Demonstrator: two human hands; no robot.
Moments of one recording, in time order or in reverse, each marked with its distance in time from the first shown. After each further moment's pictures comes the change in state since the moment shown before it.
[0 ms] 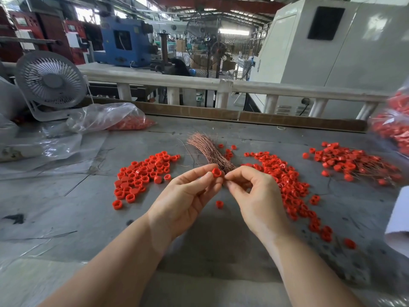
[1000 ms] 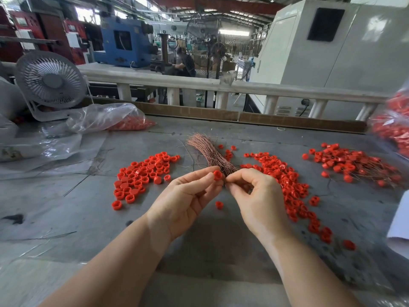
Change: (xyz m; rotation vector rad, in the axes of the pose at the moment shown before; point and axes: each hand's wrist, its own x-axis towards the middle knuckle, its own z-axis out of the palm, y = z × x) left_hand -0.001 0.001 -0.001 0.011 0.026 -0.026; right_hand -0.001 0.000 -0.001 -0.034 0.042 -0.005
